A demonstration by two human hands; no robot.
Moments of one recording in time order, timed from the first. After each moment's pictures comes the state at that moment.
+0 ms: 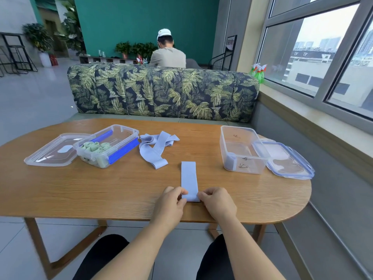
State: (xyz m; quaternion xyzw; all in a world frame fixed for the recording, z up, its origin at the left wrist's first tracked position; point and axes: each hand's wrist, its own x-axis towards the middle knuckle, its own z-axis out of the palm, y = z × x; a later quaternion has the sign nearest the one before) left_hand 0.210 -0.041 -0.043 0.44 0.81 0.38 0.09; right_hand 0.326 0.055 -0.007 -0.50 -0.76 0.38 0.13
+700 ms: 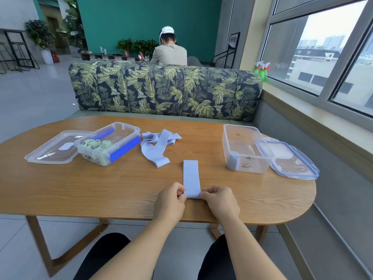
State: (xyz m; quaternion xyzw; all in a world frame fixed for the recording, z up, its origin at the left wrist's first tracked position) left_hand 0.211 -0.035 -0.033 0.34 0.84 0.41 0.11; right_hand 0.325 0.056 -0.007 -0.54 -0.72 0.40 0.15
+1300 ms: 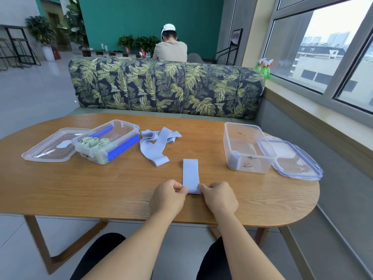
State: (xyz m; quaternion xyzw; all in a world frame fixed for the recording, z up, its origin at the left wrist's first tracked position) left_hand 0.208 -0.023 -0.019 0.24 0.89 0.38 0.13; right_hand 0.305 0.067 -0.010 -0.58 -0.73 0.33 0.15
